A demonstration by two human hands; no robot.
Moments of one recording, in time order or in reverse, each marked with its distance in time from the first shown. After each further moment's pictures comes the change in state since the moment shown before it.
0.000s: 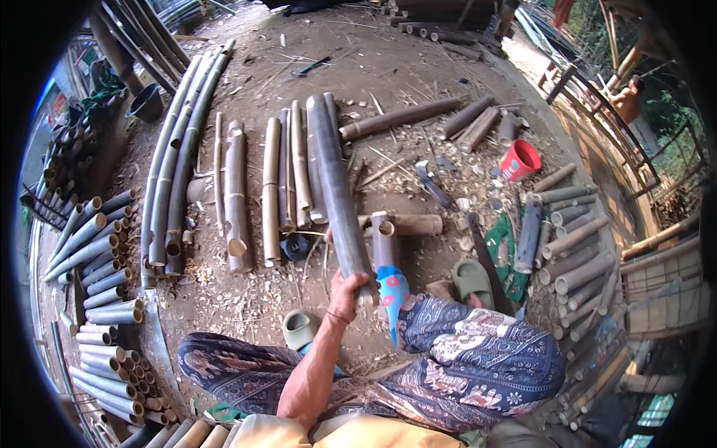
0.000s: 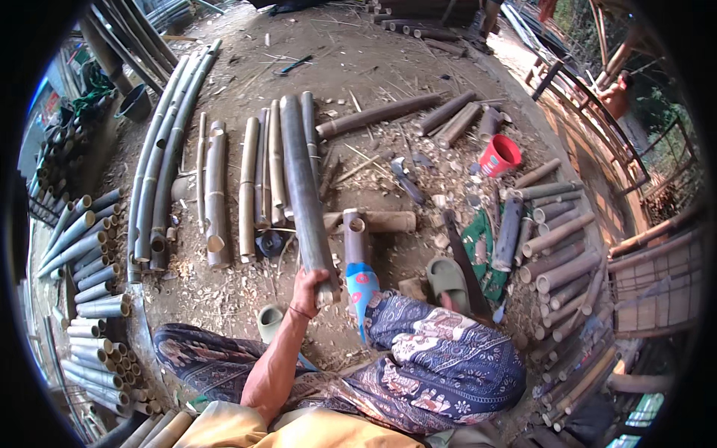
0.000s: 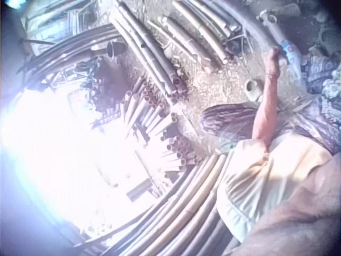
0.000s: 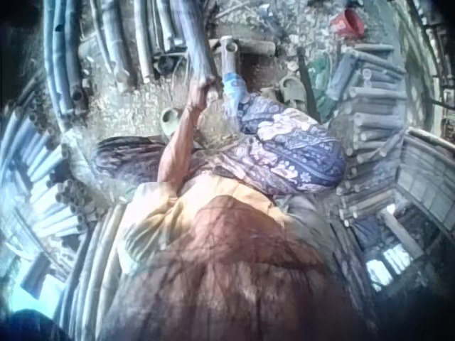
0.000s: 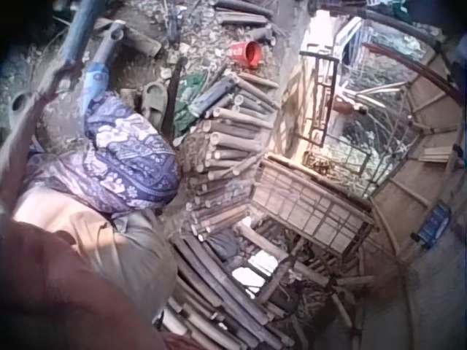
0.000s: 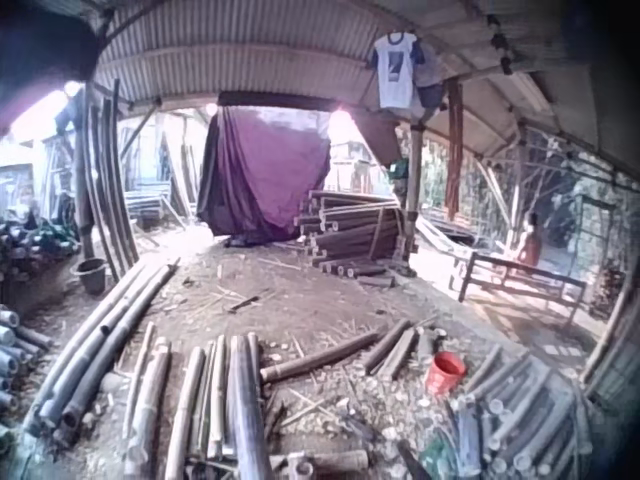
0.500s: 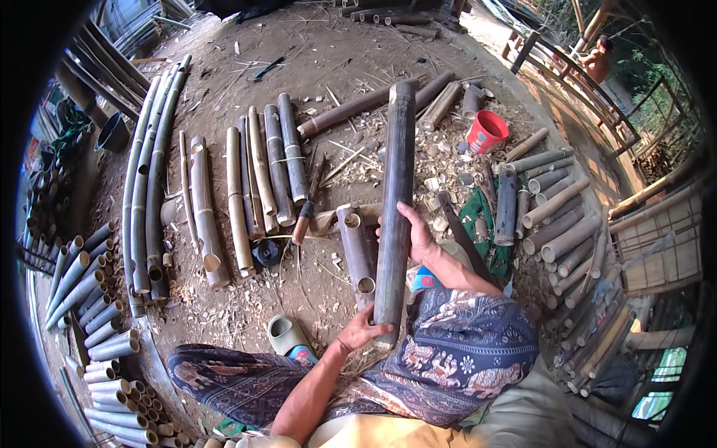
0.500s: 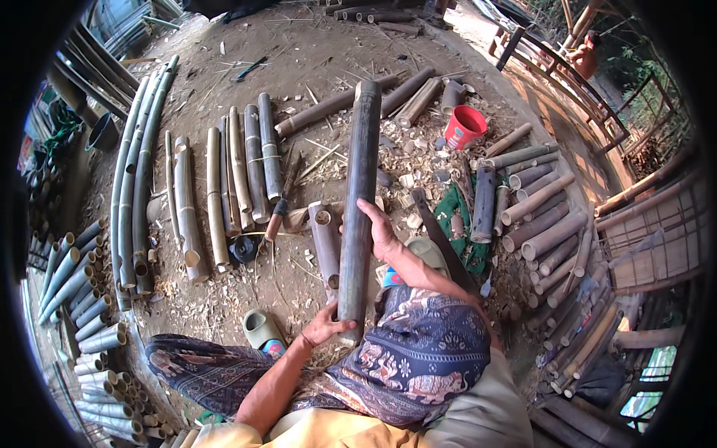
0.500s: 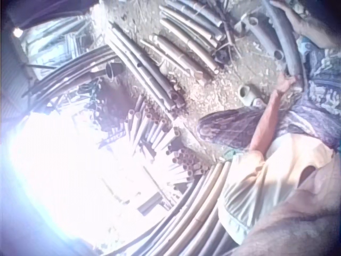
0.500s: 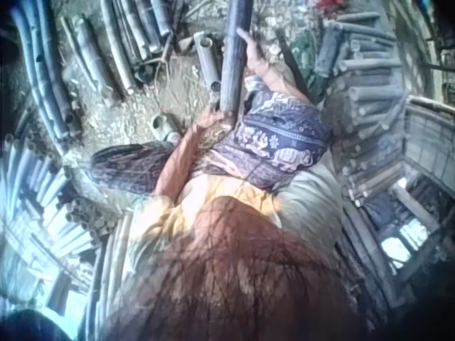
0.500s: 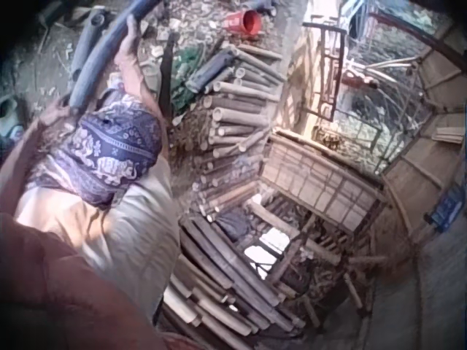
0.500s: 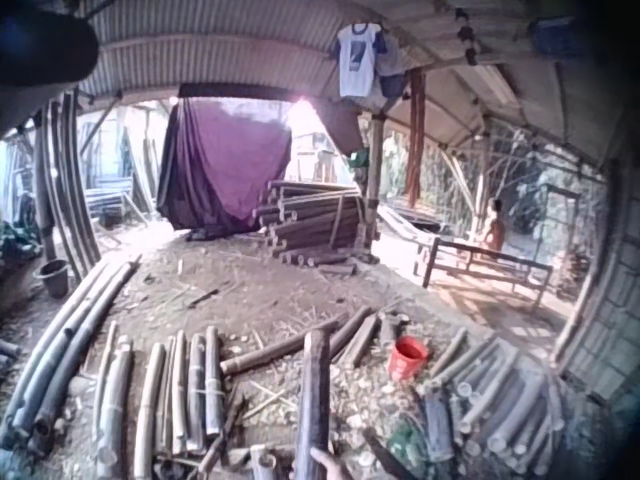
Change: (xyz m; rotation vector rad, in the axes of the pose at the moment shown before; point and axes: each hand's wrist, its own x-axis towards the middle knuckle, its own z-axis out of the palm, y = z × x) left_hand -0.055 -0.085 0.008 0.518 -0.421 -0.197; right_hand 0.110 -0.196 -0.006 1.363 -0.548 0.119
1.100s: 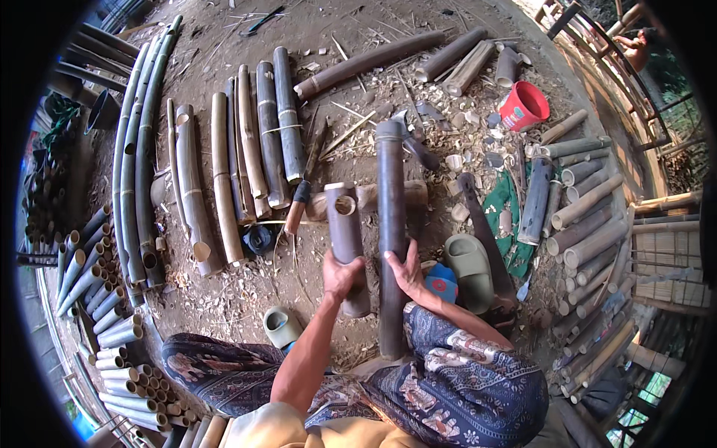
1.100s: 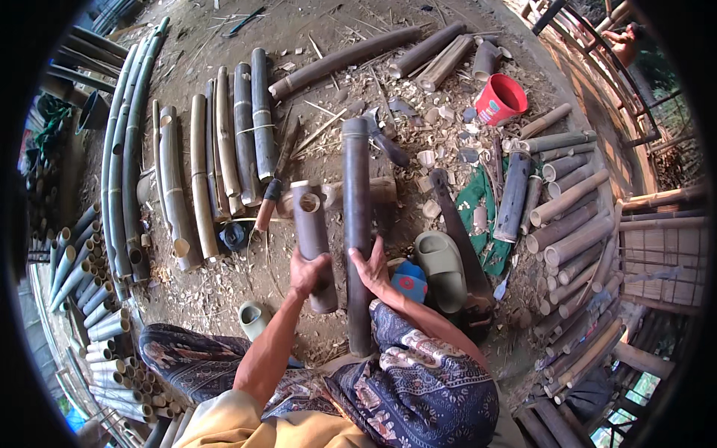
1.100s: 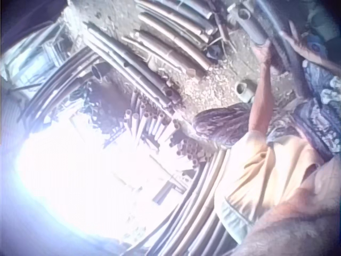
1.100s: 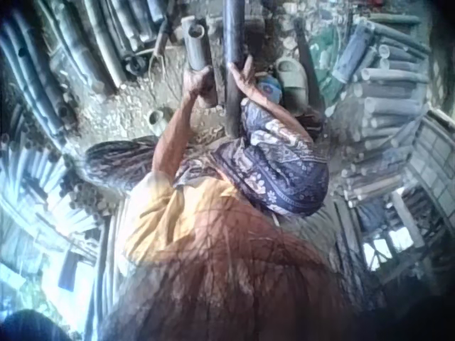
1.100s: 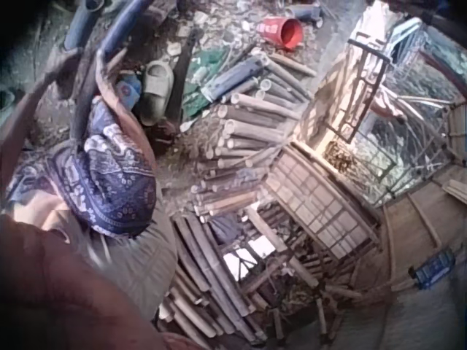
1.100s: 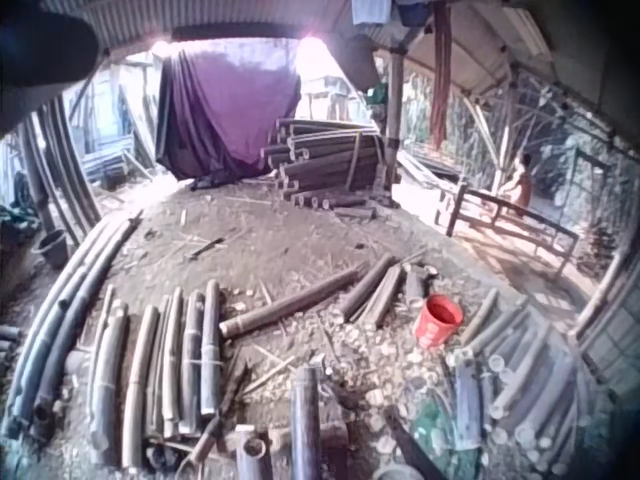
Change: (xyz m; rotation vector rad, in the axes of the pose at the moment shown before) left_hand 0.117 0.004 -0.074 0.089 0.682 -0.058; right_hand 0.006 0.135 -0.078 -0.834 0.358 -0.196
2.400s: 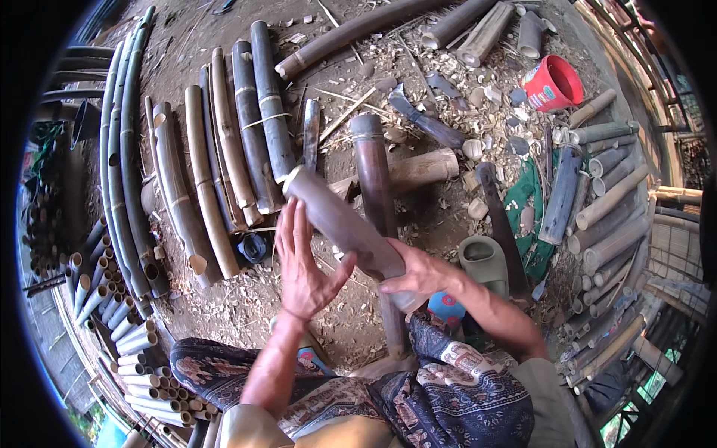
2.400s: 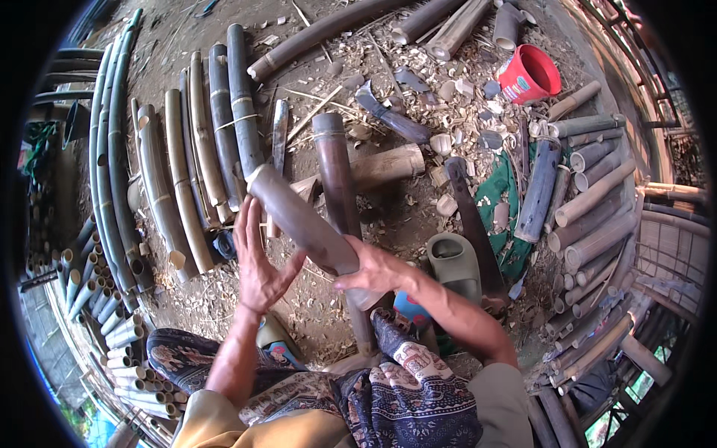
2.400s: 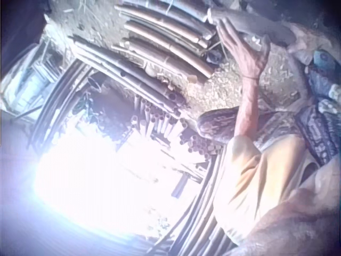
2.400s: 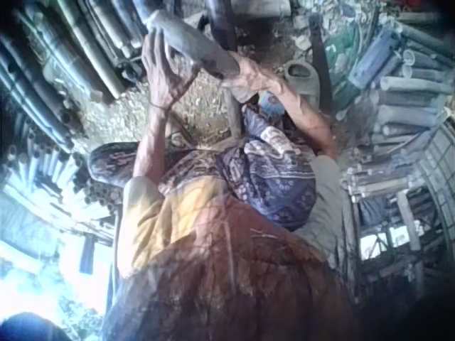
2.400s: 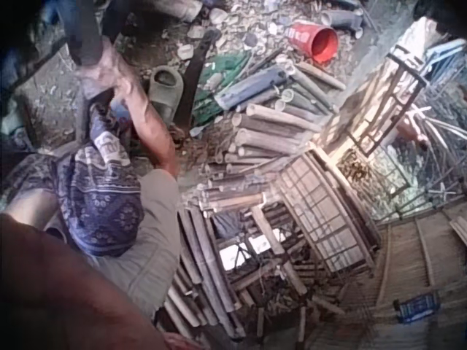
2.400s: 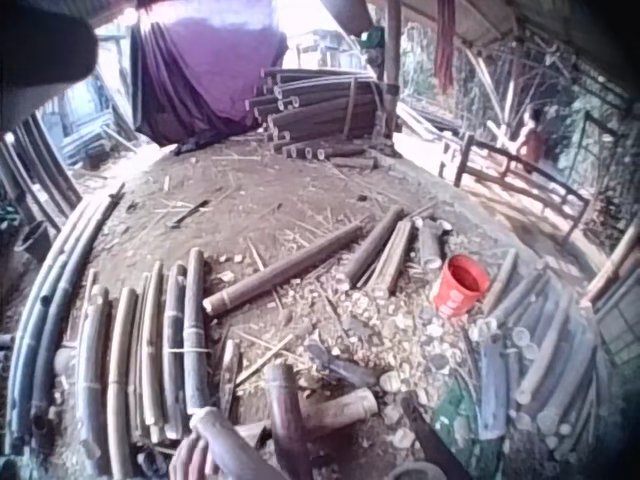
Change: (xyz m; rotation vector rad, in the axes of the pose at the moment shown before) left_hand 0.022 0.147 -0.020 0.892 0.013 0.690; right_hand 0.072 -0.102 -0.058 -0.011 -0.993 0.122
